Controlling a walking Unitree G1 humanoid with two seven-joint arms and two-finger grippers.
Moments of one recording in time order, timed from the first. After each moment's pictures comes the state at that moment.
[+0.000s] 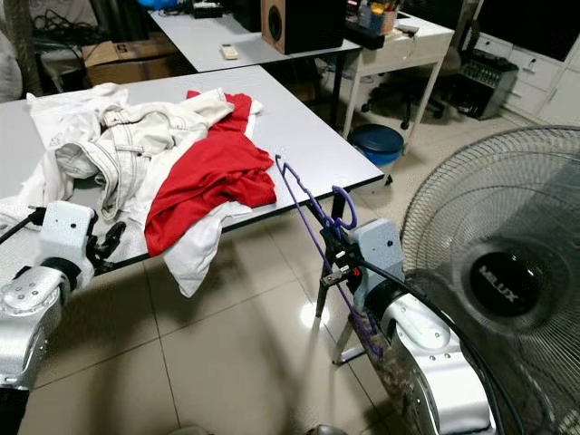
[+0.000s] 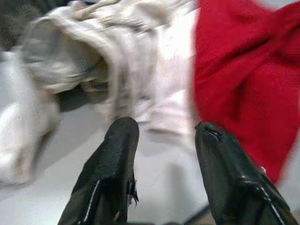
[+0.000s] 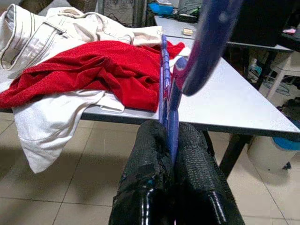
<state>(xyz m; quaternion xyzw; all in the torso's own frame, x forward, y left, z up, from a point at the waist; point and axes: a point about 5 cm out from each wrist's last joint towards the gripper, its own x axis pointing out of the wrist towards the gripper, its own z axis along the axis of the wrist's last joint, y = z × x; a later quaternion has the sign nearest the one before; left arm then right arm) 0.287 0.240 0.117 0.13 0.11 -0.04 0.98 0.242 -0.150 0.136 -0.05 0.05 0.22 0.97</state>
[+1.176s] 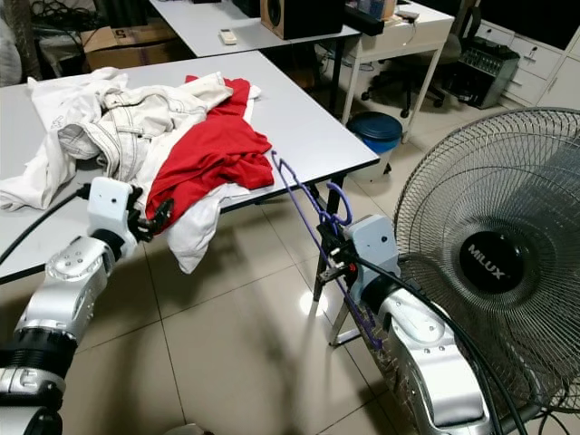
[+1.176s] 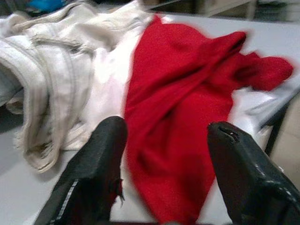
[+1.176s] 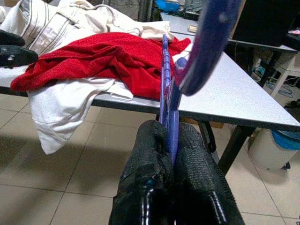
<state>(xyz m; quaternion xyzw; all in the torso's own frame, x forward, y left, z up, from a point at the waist) 0.340 0.215 0.112 0.10 0.07 -0.08 0.99 0.249 -0.147 0.137 -0.07 0.03 0.23 0.97</state>
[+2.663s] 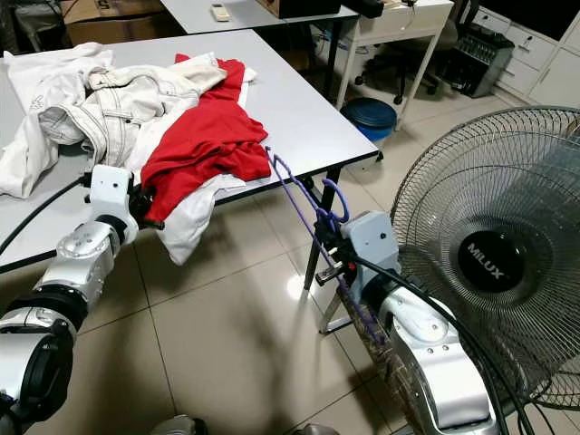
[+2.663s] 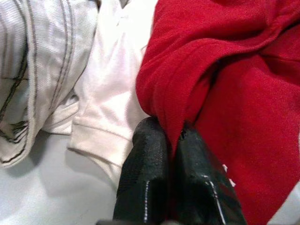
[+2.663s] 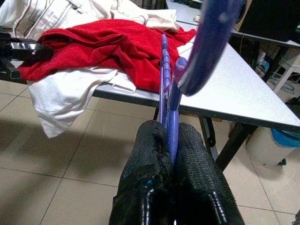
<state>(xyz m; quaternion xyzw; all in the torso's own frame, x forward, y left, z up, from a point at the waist) 0.365 0.223 0.109 0.08 0.08 -0.05 0.99 0.245 -0.144 0.147 -0.08 0.03 0.25 0.97</state>
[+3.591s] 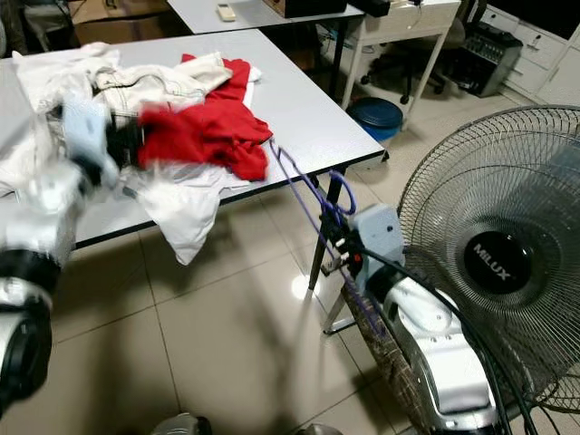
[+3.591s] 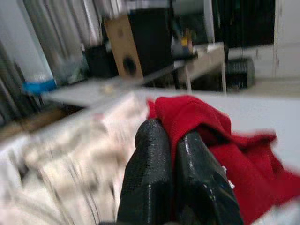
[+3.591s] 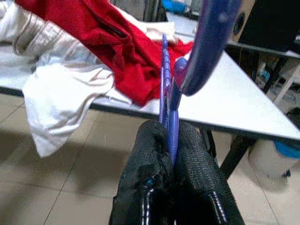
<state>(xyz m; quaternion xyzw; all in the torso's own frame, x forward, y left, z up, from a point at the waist) 0.387 0.218 0.223 0.16 -0.11 -0.16 0.97 0.259 -0.151 0.151 -0.08 0.00 0.24 0.97</state>
